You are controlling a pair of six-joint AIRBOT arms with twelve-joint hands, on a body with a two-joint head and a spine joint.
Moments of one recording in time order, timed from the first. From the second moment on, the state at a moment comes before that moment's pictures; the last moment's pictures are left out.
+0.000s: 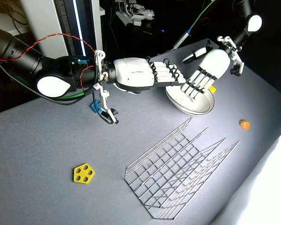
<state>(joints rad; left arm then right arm) 0.84 -1.06 1.66 1.52 -1.16 -0.03 -0.63 -1.10 0.94 -0.34 0.80 -1.02</state>
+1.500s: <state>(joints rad) 0.79 -1.08 1.65 1.56 -1.14 -0.06 -0.54 -1.45 1.28 -0.31 0.71 -1.15</state>
